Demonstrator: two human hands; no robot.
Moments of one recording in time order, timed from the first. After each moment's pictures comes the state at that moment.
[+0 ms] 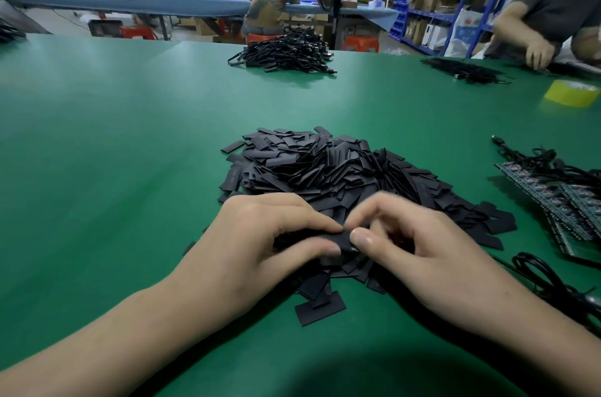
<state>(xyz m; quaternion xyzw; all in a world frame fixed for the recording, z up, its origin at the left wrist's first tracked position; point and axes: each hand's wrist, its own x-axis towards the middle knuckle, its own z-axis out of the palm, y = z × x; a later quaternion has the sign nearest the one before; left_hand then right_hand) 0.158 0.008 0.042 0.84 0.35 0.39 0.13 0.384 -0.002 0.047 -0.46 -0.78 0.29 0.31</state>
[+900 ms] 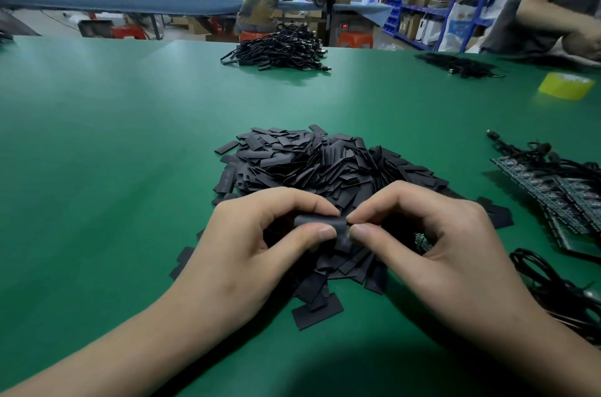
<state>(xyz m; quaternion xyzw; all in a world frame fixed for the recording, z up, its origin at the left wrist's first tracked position) 0.167 0.004 0.037 0.76 0.40 0.45 0.25 0.380 -0.011 0.051 -0.42 -0.78 0.13 0.44</state>
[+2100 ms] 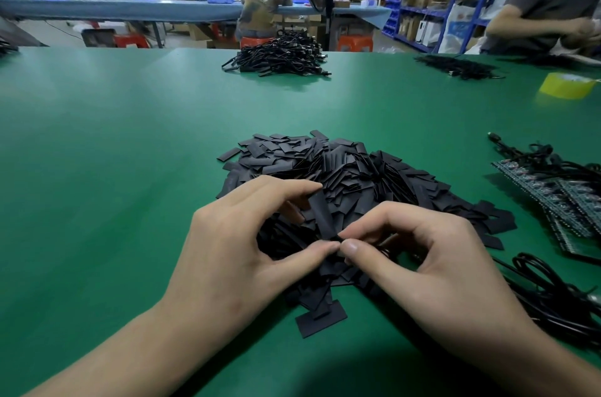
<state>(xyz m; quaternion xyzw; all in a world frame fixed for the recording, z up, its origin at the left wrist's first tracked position) 0.163 -0.002 0.051 0.79 0.42 0.45 0.06 0.369 -0.021 0.048 -0.48 -0.72 0.24 0.43</state>
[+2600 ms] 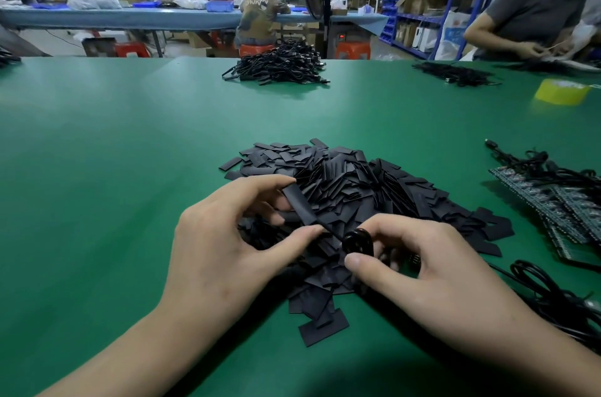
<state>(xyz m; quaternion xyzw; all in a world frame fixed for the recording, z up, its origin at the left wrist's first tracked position) 0.156 0.007 0.046 0.72 0.47 0.50 0.08 0.373 -0.018 0.060 -0.51 -0.75 0.27 0.34</state>
